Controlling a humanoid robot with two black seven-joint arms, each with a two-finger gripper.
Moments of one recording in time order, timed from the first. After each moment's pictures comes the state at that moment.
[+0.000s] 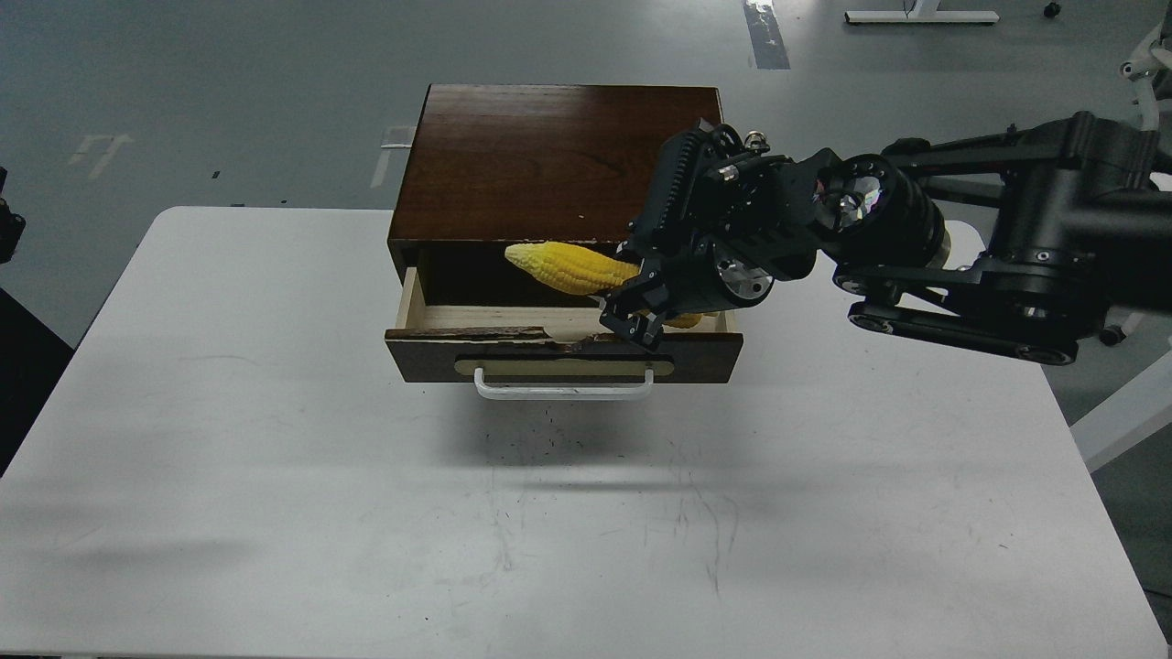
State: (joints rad) left arm -0.80 0.63 -0.46 -0.20 -0.24 -0.49 -0.49; right arm 1.55 -0.40 -0.20 1.40 -1.82 0.33 0.14
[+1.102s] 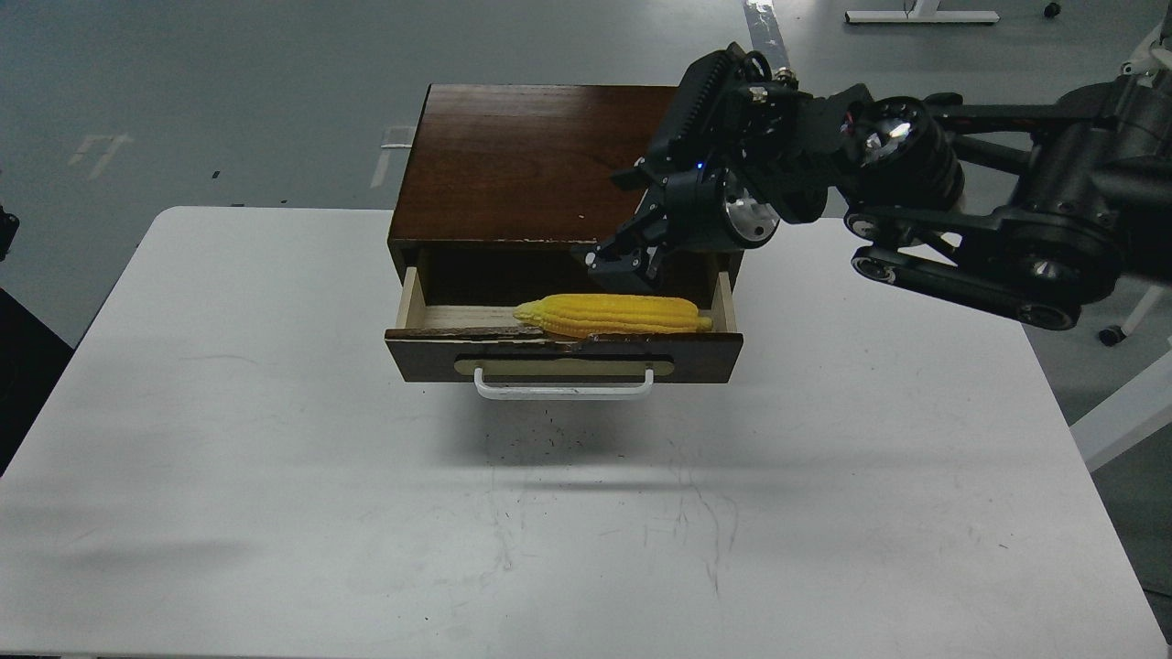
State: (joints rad) left arm -0.80 0.64 -0.46 -0.20 -0.24 -0.49 -0.49; right arm 1.54 -0.42 -0.02 1.29 -1.71 0.33 0.15
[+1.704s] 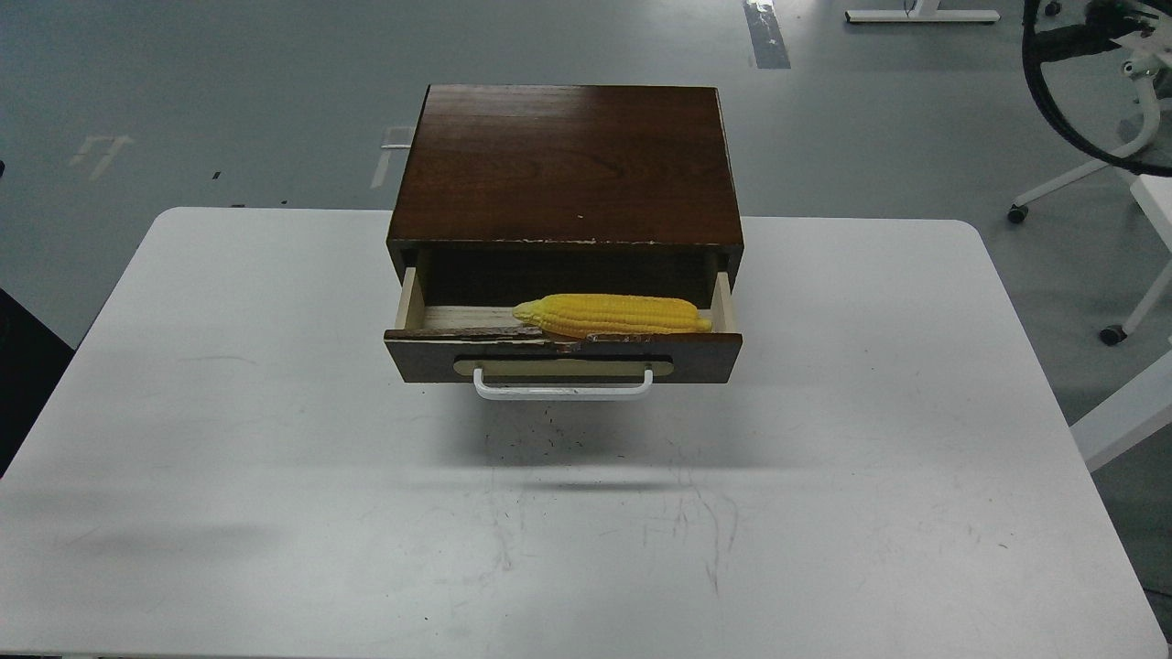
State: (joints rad) left arm -0.91 0.63 -0.46 -0.21 -0.23 -0.49 -0.49; right arm 1.50 -0.58 0.24 0.84 -0.59 0.33 0.13
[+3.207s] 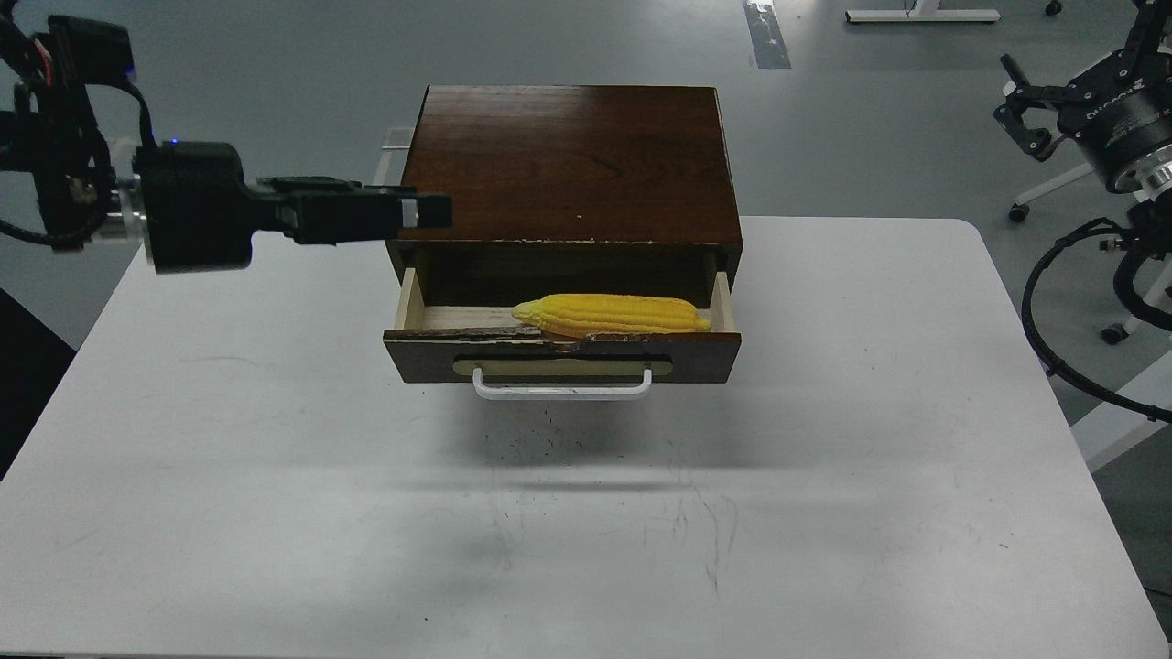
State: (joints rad) left arm -1.11 1.06 -0.38 -1.65 1.31 -0.49 -0.45; right arm 0.87 -0.62 0.74 0.66 0.28 0.49 0.14
